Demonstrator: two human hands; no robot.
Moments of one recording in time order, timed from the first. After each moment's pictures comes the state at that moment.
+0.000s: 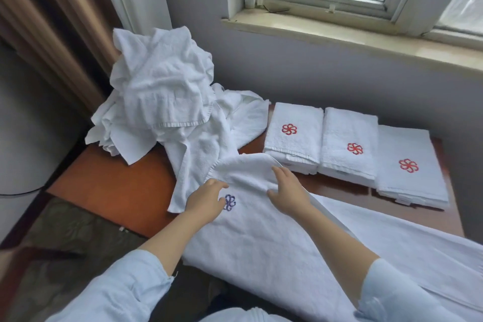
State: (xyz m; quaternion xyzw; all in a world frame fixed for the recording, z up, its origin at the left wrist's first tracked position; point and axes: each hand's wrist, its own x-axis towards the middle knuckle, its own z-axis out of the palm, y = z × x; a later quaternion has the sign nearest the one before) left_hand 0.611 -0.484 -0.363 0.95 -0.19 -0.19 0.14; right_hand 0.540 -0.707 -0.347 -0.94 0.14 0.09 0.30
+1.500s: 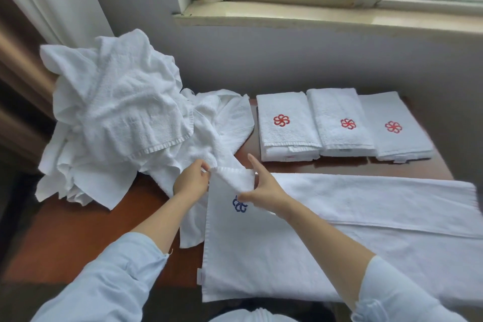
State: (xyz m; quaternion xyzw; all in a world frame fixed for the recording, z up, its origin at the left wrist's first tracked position) left_hand 0.751 -0.462 -0.374 0.92 -0.15 -0.23 0.27; right_hand 0.599 -0.610 -0.349 -0.72 0.26 0.04 0.65
